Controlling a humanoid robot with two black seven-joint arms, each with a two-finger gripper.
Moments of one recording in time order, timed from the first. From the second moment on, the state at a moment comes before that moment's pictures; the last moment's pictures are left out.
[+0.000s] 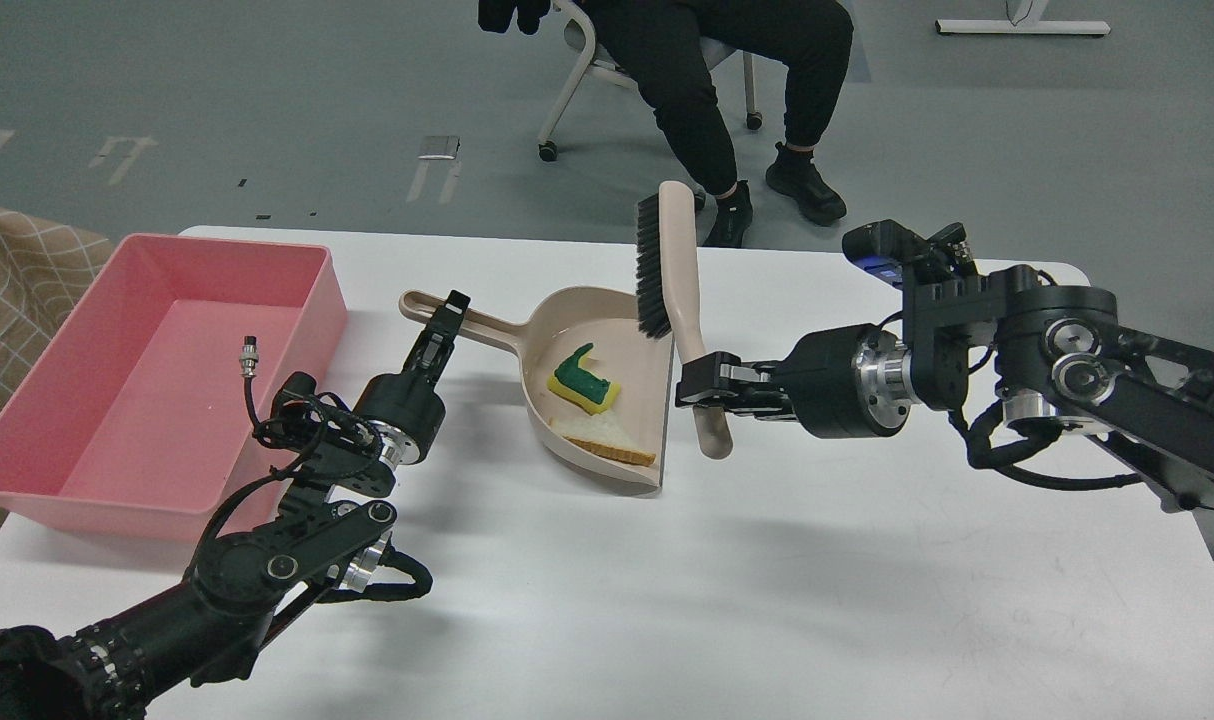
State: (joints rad) left arm -0.45 0.24 -0.58 -0.97 0.94 0.49 -0.40; right arm 0.95 -0.58 0.46 1.60 -0.82 0.49 -0.49
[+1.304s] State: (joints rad) left arm -0.53 0.34 -0.58 -1.02 0.74 0.49 -0.40; right arm 0.85 -0.77 0.51 1.57 -0.76 0.49 -0.49
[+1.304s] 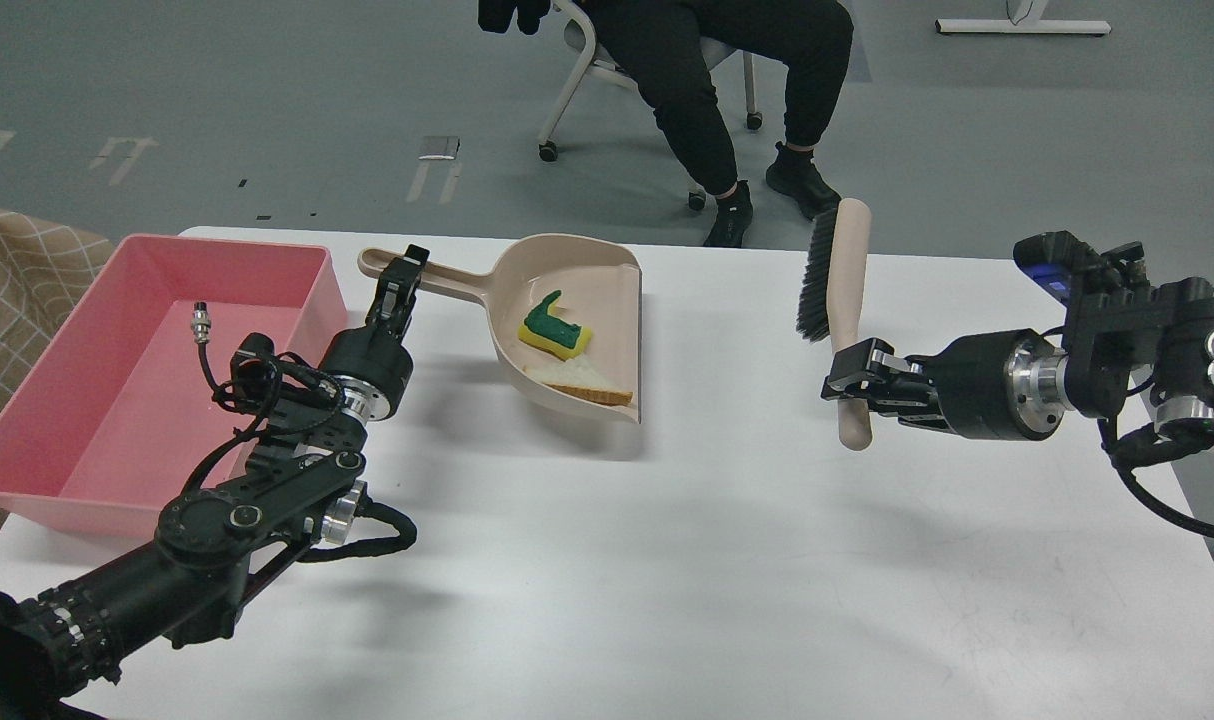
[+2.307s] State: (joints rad) left arm -0.60 0.73 -0.69 -1.08 0.53 0.19 -0.40; right arm 0.84 -0.76 0.52 1.57 -0.76 0.49 -0.49
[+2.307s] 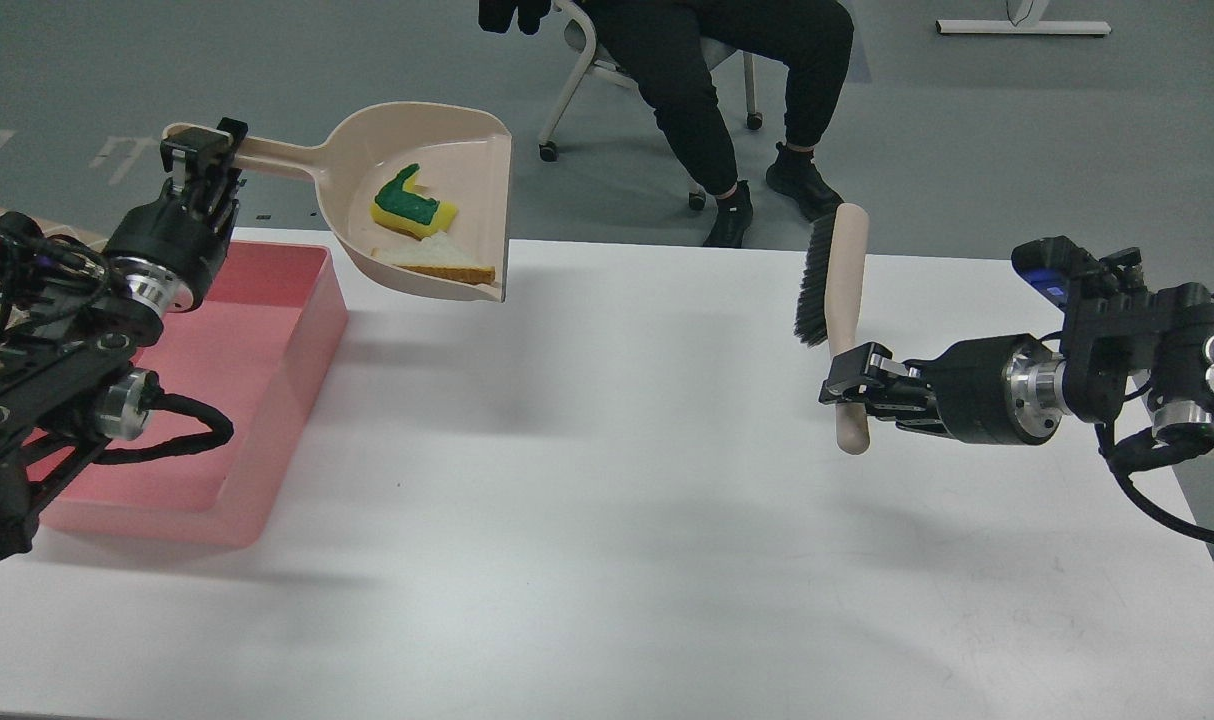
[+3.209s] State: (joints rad) left arm -0.57 0.94 -0.71 -0.78 0.47 -0.17 -0.49; right arm 0.83 -0.75 0.52 1.58 -0.76 0.49 -0.49
